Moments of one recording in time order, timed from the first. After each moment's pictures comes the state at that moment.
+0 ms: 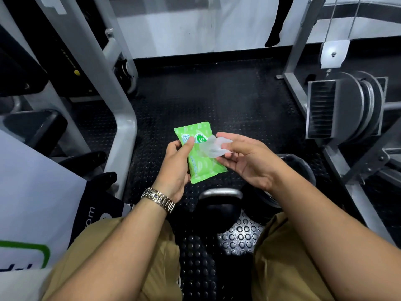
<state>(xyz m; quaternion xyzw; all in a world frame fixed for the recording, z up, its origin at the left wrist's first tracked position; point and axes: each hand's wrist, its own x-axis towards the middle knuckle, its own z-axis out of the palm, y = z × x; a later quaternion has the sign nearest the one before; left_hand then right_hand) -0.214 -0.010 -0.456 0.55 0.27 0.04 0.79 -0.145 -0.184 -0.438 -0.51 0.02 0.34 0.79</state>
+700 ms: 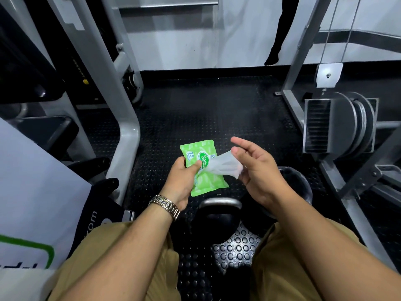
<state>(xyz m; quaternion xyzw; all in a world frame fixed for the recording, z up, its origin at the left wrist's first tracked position) -0.222 -0.010 -0.462 0.59 0.29 0.02 0.76 -0.168 -0.188 -0.430 -0.54 -0.01 0.22 0.82</state>
